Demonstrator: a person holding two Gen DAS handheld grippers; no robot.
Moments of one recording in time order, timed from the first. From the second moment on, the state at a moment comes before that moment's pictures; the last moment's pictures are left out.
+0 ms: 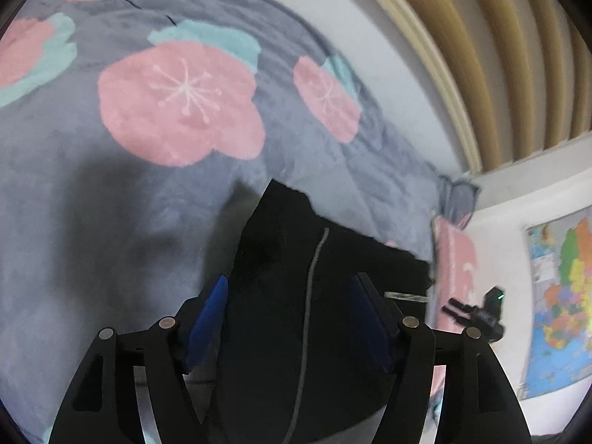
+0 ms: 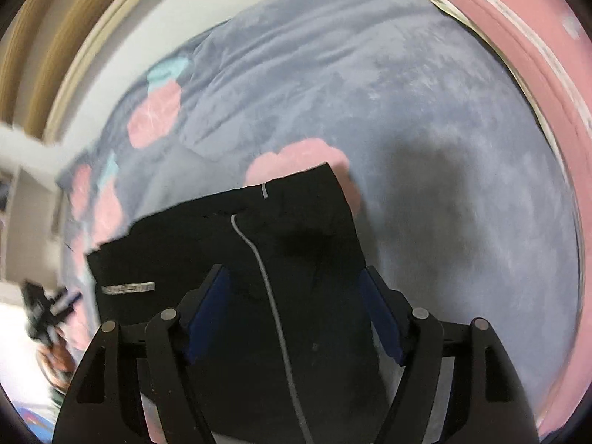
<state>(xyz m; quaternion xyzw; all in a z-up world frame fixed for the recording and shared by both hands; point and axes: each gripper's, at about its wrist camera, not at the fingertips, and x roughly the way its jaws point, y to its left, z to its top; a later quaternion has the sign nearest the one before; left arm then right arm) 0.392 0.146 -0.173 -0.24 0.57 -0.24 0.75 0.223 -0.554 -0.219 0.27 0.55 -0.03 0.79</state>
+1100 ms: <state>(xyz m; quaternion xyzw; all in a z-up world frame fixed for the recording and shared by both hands) 0.457 0.084 -0.229 -0.18 0.54 -0.14 0.81 0.318 -0.524 -0.296 0.07 0.56 -0.13 0.81</state>
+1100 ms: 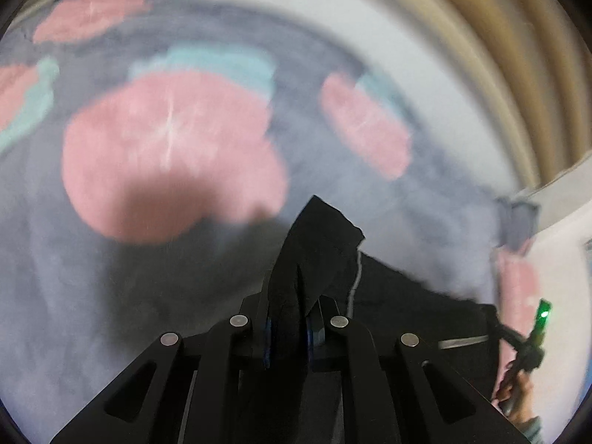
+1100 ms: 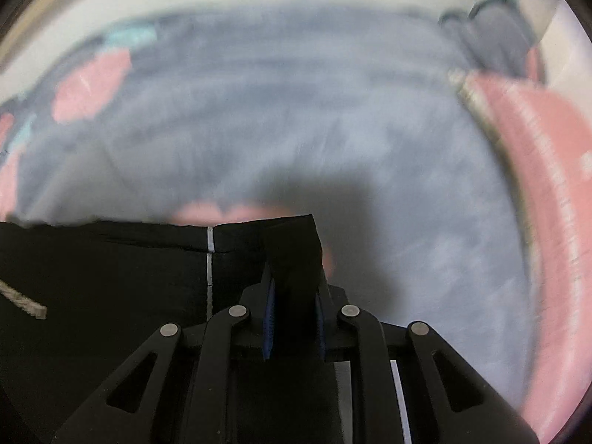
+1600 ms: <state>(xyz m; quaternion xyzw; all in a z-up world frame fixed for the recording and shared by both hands) 0.443 0.139 -0.206 -0.21 0.56 -0.17 0.79 0.266 -0.521 -0.233 0.11 0.54 -0.09 0.83</state>
